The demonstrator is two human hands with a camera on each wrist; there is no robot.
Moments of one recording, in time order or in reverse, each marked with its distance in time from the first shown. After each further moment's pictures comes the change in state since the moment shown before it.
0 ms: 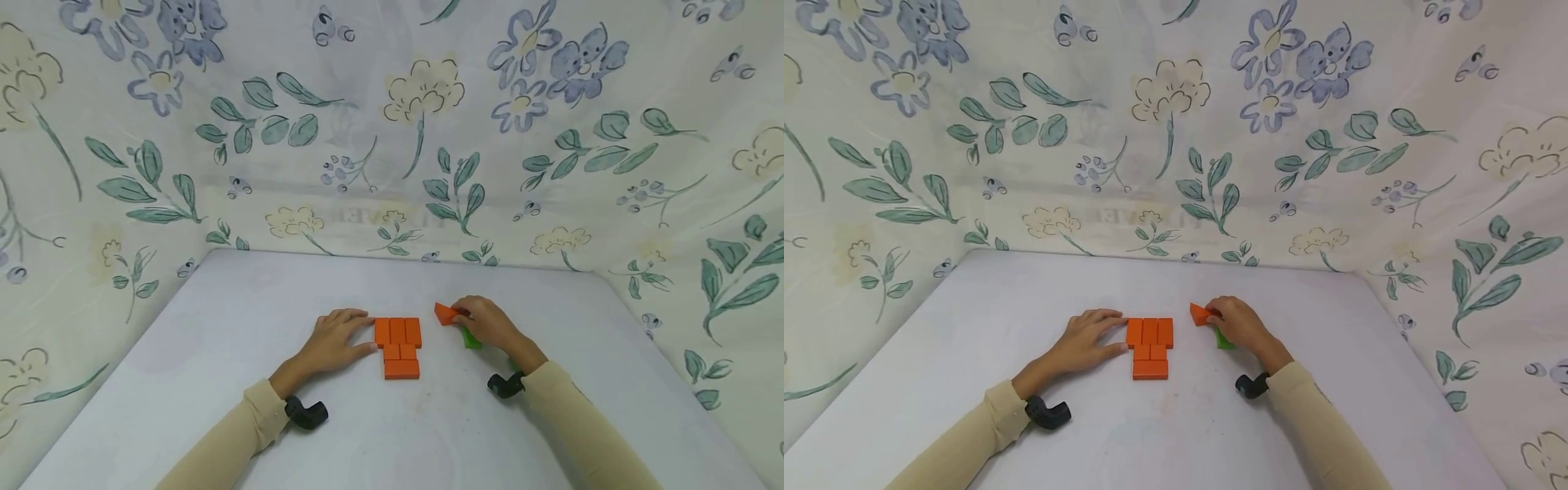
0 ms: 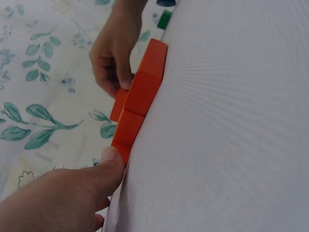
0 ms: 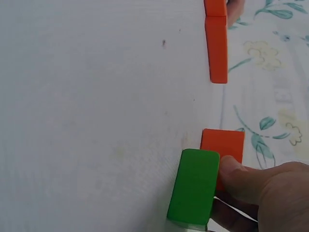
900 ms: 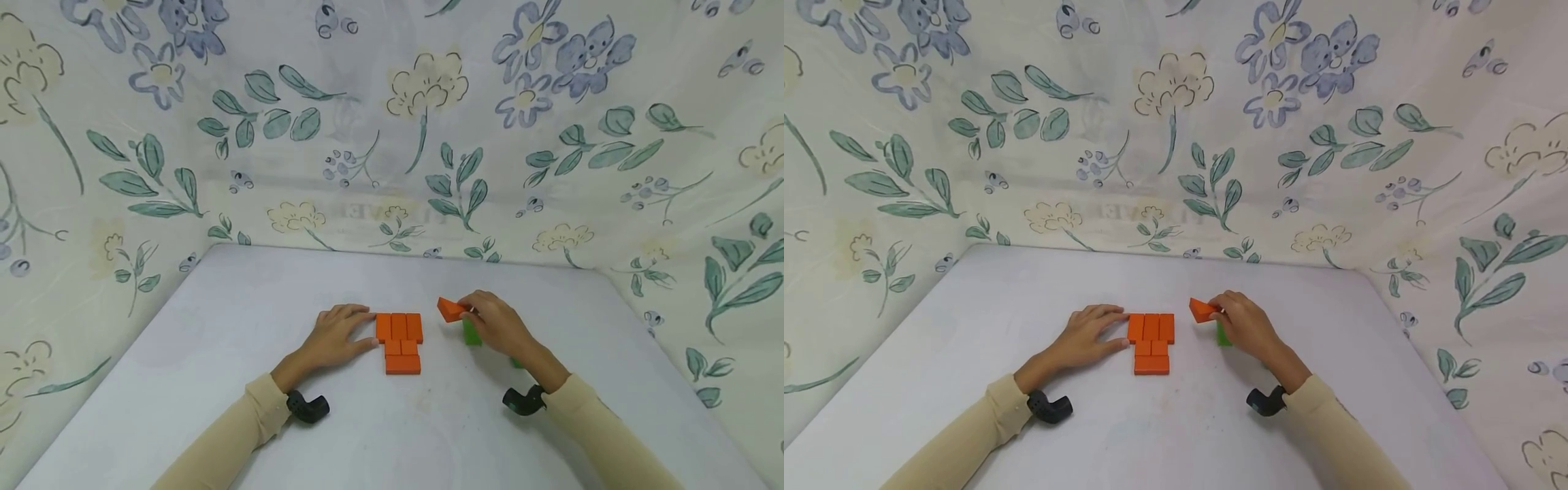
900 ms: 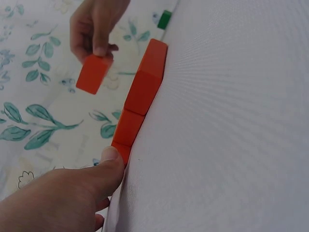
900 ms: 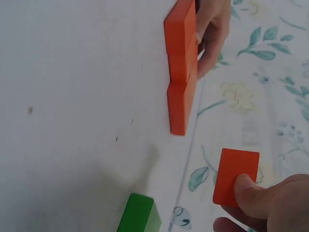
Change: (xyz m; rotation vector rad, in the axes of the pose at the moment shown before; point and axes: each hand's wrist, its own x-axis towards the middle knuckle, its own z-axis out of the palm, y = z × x) left_hand -0.001 0.000 -0.002 -0.012 -0.020 -0.008; right_hand -0.031 -0.030 -0.021 -0.054 0.188 -0.131
